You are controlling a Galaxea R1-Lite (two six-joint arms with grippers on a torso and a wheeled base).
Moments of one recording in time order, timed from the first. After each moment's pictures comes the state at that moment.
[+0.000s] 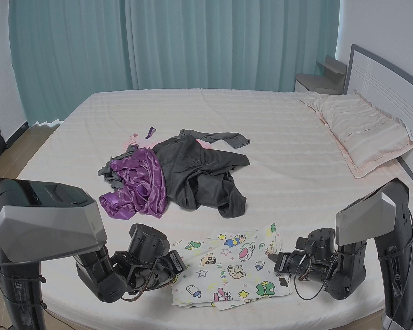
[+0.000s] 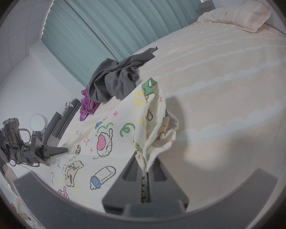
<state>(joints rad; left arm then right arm) -0.57 2.23 -0.56 -0.88 0.06 -0.98 0.41 2.53 -0.41 -1.55 0.10 0.54</state>
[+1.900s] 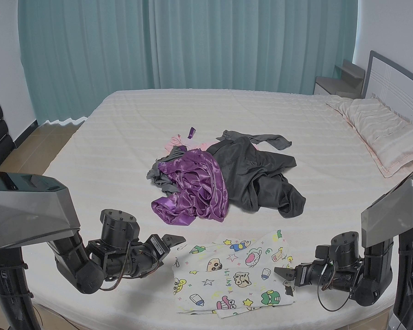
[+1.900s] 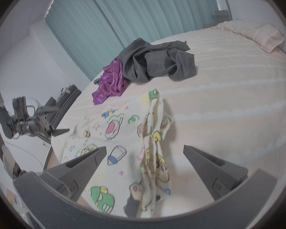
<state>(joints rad) -0.45 2.16 -0.49 -1.03 -0.19 -1.09 0.41 2.33 -0.13 -1.55 0.09 0.41</state>
